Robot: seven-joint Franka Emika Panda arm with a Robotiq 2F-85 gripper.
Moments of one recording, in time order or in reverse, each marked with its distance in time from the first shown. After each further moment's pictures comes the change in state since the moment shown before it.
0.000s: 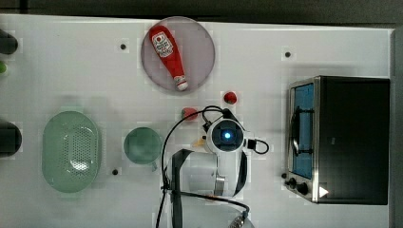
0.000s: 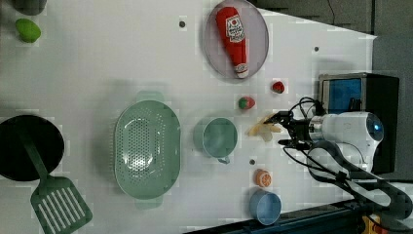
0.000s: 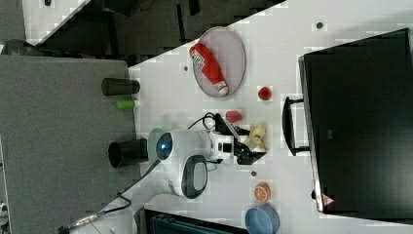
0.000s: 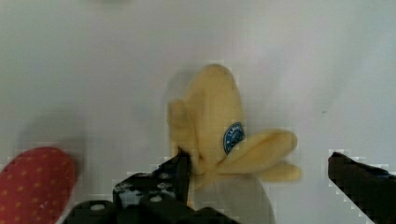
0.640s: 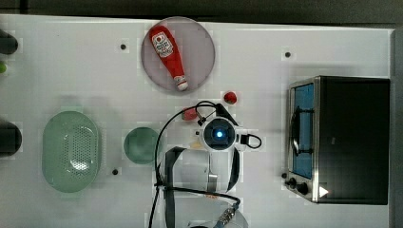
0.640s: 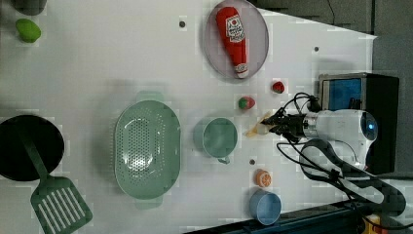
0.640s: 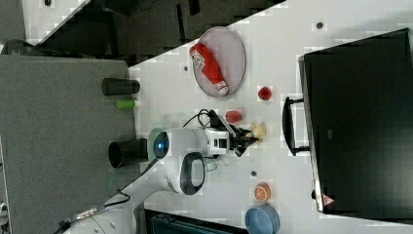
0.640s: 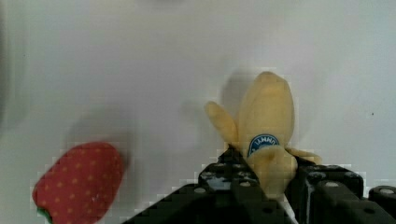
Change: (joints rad) arm 0.026 0.026 0.017 0.016 0.031 0.061 0.001
